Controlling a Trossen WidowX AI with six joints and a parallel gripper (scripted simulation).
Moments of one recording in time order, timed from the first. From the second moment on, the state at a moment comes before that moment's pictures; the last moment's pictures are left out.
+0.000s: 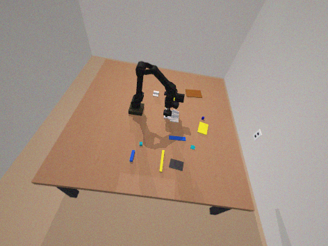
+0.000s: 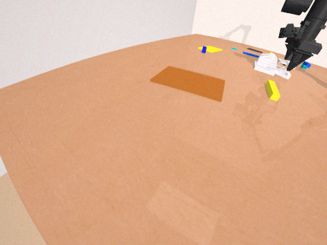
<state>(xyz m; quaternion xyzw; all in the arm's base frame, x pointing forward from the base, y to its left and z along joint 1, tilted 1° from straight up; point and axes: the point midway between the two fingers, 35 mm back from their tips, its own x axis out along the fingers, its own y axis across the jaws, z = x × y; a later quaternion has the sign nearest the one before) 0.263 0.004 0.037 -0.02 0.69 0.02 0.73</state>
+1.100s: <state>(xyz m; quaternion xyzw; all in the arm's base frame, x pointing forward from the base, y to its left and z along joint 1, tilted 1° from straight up) 0.261 0.004 0.029 -0.02 0.69 0.02 0.72</state>
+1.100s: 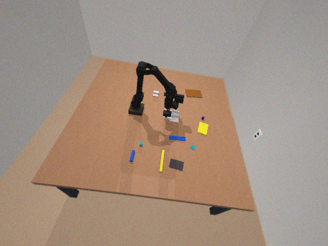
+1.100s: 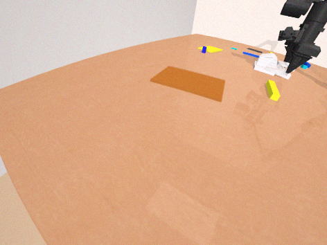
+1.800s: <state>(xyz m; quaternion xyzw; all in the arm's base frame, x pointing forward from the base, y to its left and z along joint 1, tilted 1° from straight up) 0.261 0.004 0.025 -0.02 0.69 0.02 0.73</state>
